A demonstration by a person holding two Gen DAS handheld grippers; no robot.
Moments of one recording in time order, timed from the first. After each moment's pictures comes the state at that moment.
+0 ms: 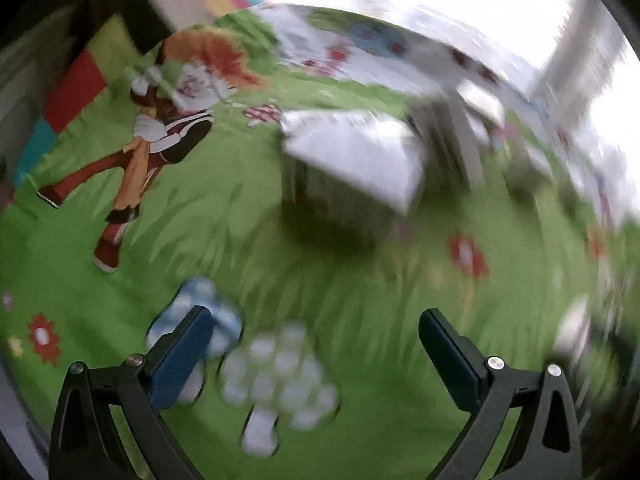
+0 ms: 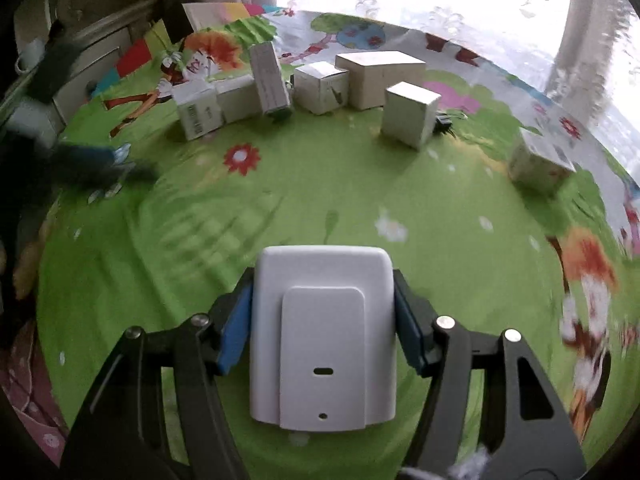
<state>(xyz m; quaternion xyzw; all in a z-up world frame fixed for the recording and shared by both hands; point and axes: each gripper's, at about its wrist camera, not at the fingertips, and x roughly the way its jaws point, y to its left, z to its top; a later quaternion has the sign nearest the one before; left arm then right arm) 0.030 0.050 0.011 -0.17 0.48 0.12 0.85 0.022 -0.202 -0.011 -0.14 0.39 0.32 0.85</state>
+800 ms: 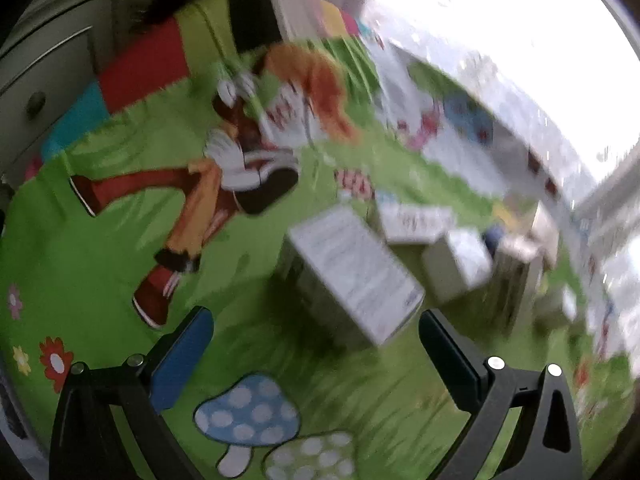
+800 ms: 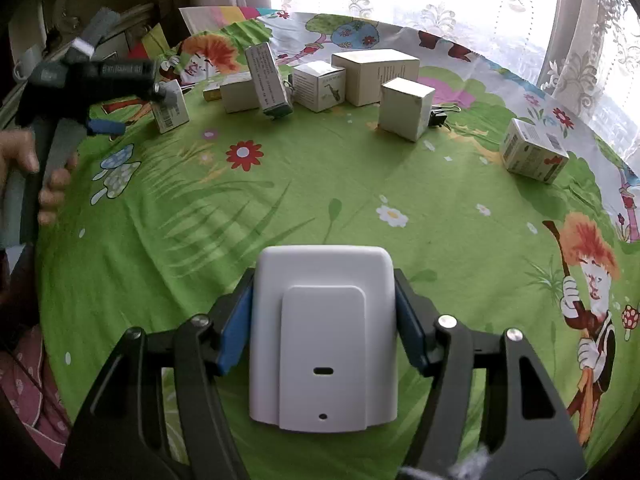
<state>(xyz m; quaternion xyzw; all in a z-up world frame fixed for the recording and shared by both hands) 0.039 0.115 0.025 -0.28 0.42 0.21 0.84 0.023 -0.195 -0.013 -0.13 0.40 0.31 0.85</state>
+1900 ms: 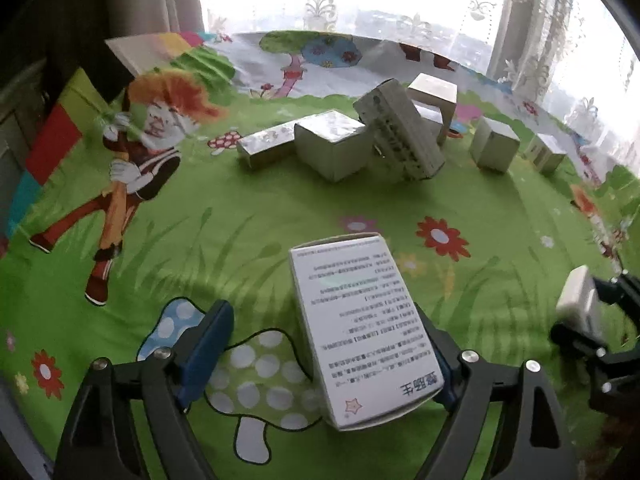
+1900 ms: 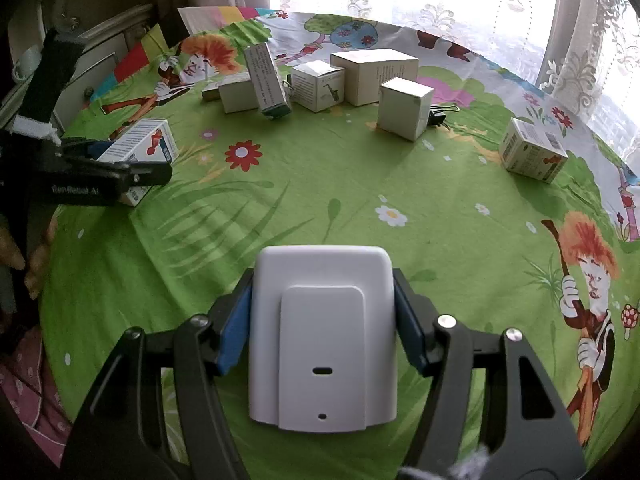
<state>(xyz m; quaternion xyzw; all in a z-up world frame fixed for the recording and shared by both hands) 0.008 0.013 0.004 -0.04 0.45 0.07 0.89 0.024 -0.196 -0.012 -0.13 0.40 0.31 0.85</state>
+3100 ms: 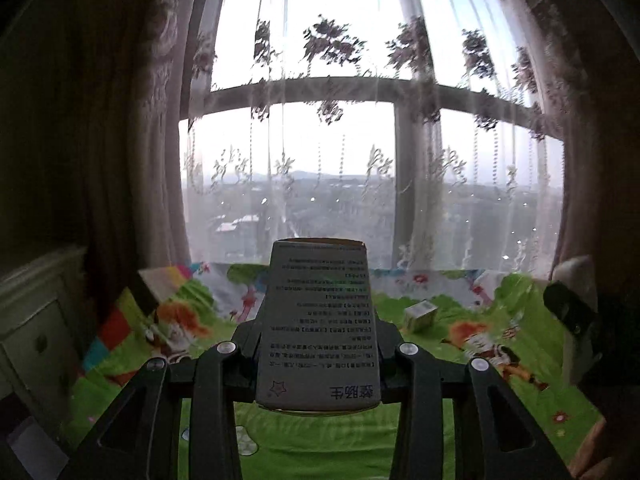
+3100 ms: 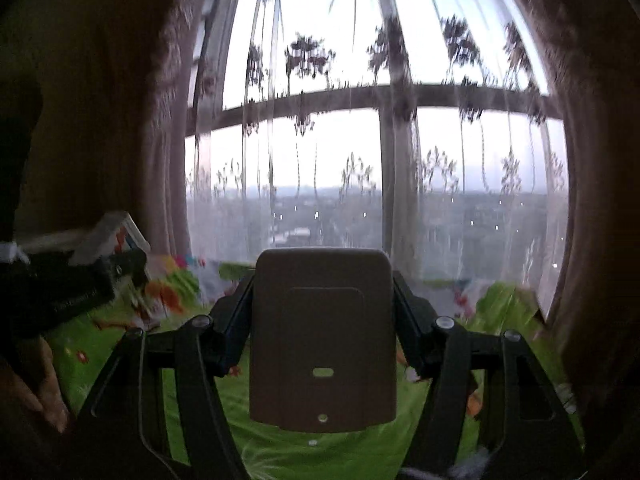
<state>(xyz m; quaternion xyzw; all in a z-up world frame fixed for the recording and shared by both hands) -0.145 -0.066 0.176 0.01 0.11 0.00 0.99 -0.167 -0.265 0.144 0.03 0.02 0.10 0.99</state>
